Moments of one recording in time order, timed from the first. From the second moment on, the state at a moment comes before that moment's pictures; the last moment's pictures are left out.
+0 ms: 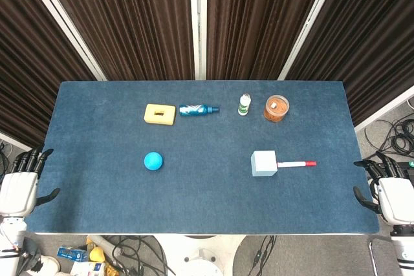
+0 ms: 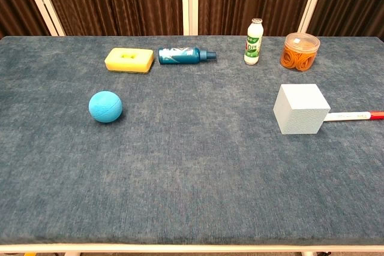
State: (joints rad) left arm -0.10 -1.19 -0.06 -1.60 1.44 1.49 0.13; right arm 0.08 -1.06 0.06 -1.59 -1.52 1.48 0.13
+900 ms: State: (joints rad) left arm -0.07 -1.19 -0.05 -1.61 1.45 1.51 0.12; right arm 0.26 -1.10 0.10 -1.59 -1.43 1.17 -0.09
